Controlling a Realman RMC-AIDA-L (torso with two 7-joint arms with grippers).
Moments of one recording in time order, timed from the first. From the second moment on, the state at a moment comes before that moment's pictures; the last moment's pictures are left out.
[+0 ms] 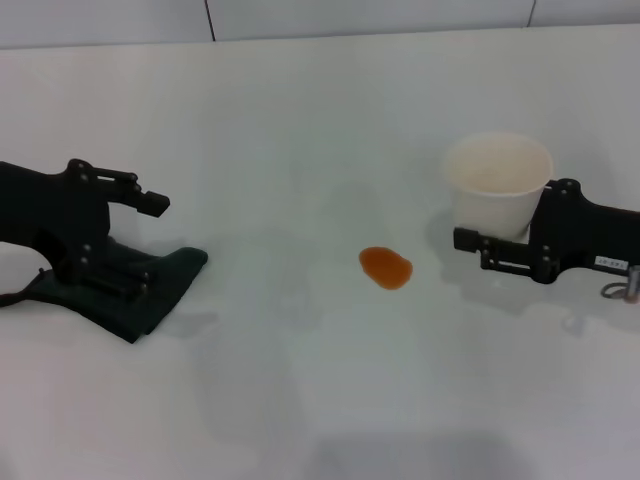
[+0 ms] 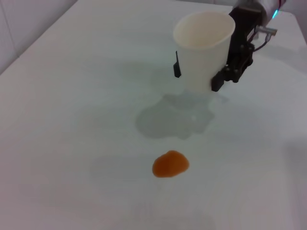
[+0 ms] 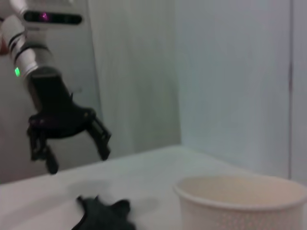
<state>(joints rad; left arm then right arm) -0.57 -1.99 0.87 1.17 2.24 1.87 -1.61 0.39 2.01 -1.03 -0.55 -1.52 -1.46 1.05</state>
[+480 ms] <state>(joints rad) -0.57 -1.99 0.87 1.17 2.24 1.87 -1.60 0.42 2.02 -1.03 -0.27 -1.35 -1.34 0.75</state>
